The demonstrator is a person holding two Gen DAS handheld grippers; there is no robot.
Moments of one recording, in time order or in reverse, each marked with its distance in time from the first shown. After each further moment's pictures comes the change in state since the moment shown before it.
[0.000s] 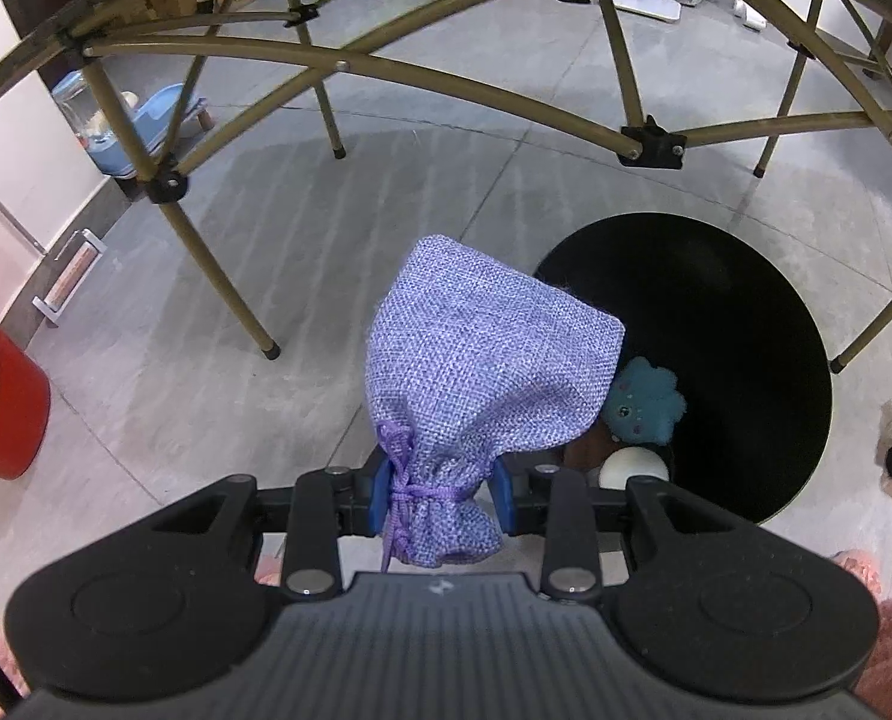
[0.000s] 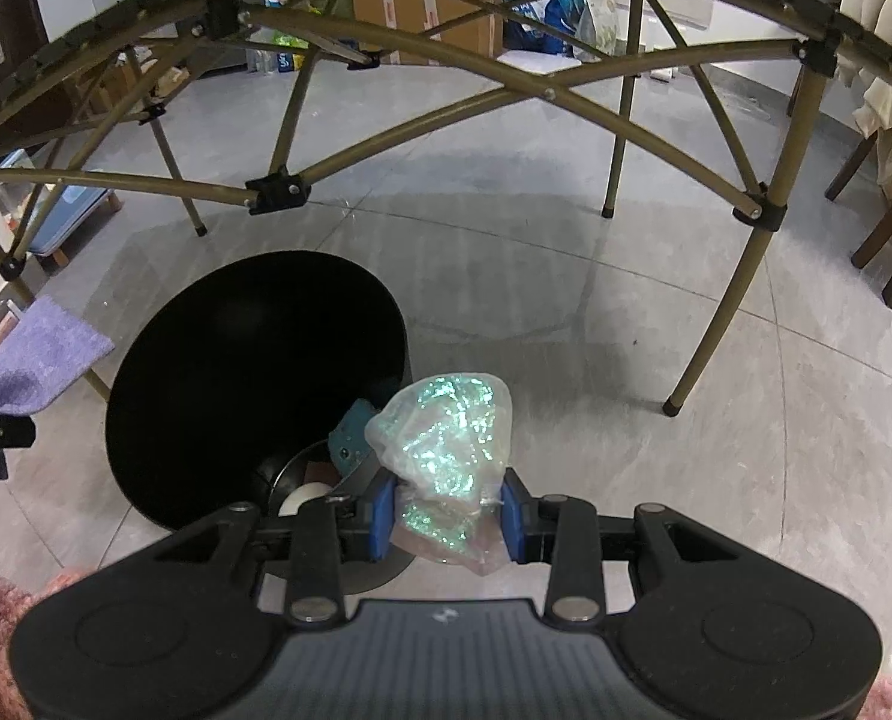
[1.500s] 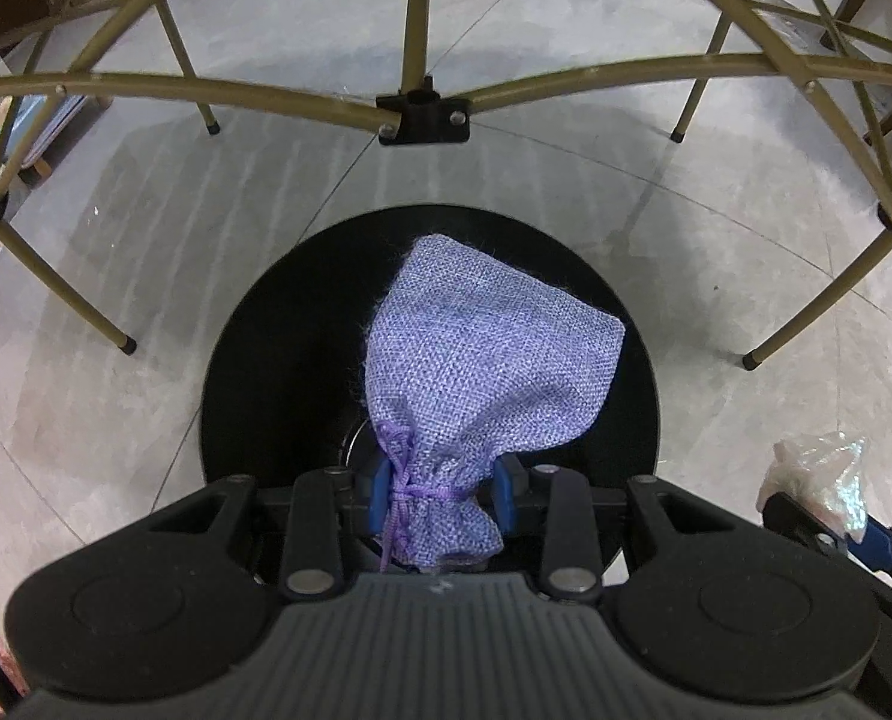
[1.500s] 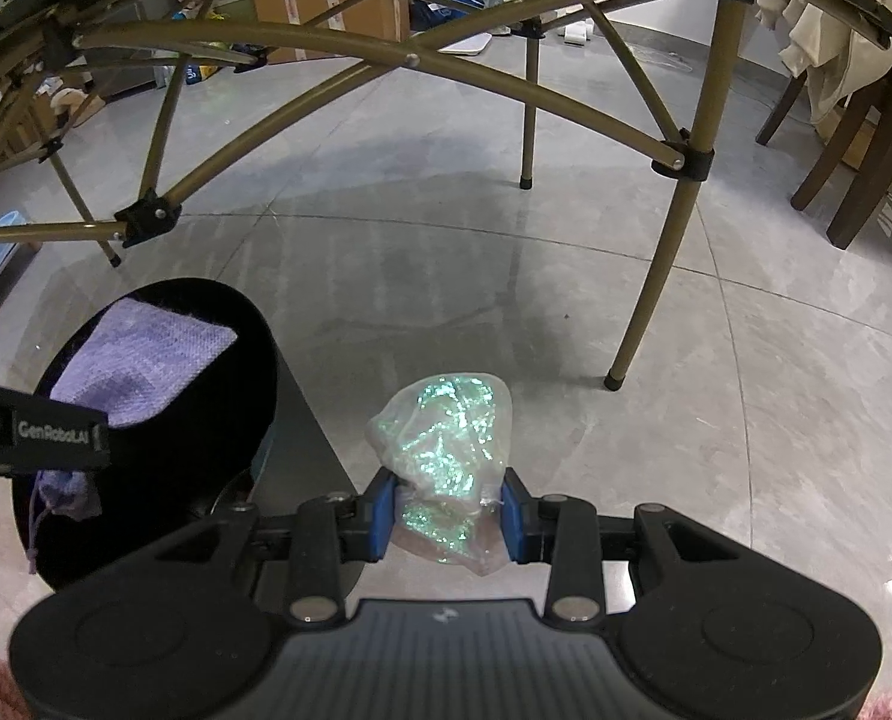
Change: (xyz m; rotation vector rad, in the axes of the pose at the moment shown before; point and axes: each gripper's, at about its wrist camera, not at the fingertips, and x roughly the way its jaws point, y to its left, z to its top) left arm 0.042 -0.126 0.037 0.007 0.093 -0.113; right arm 0.032 -0.037 0.011 0.137 0.025 -0.109
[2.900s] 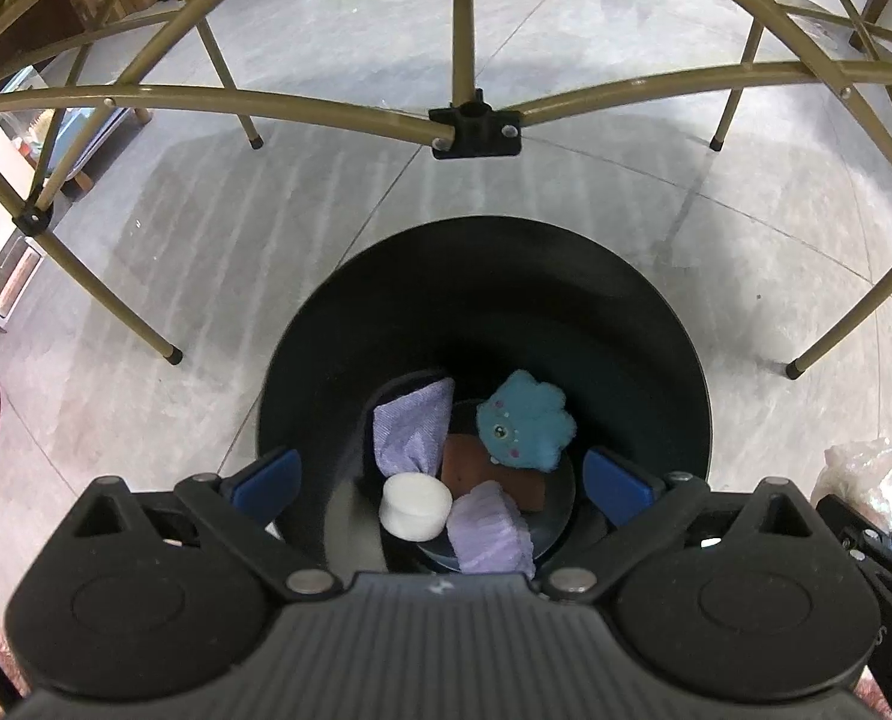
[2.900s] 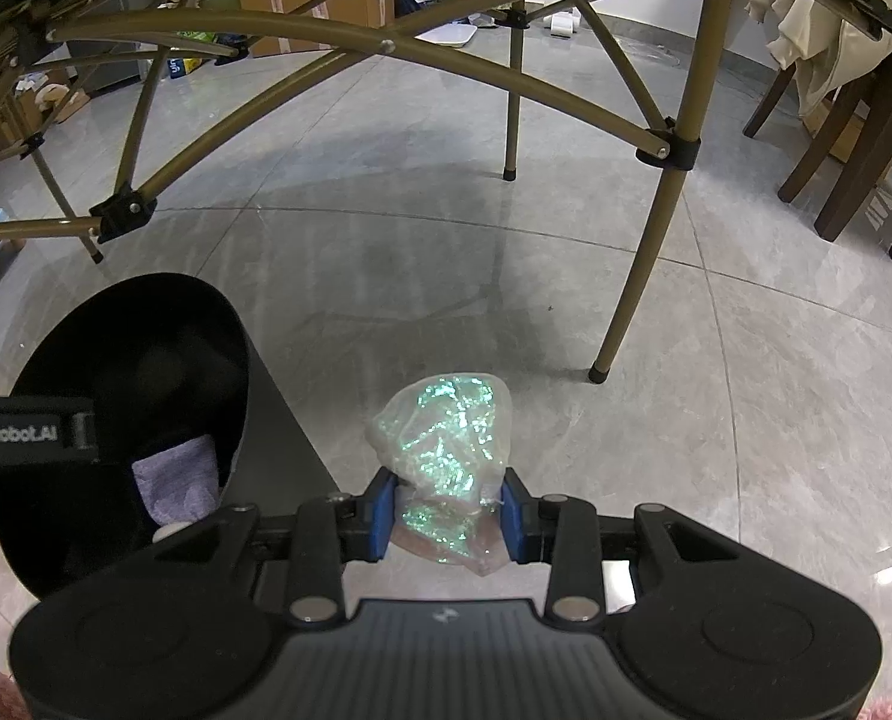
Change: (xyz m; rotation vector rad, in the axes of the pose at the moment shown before) left arm -0.009 0.007 0.000 0.001 -0.037 0.089; right arm 0.007 -0.004 0.000 0.007 0.012 -0.031
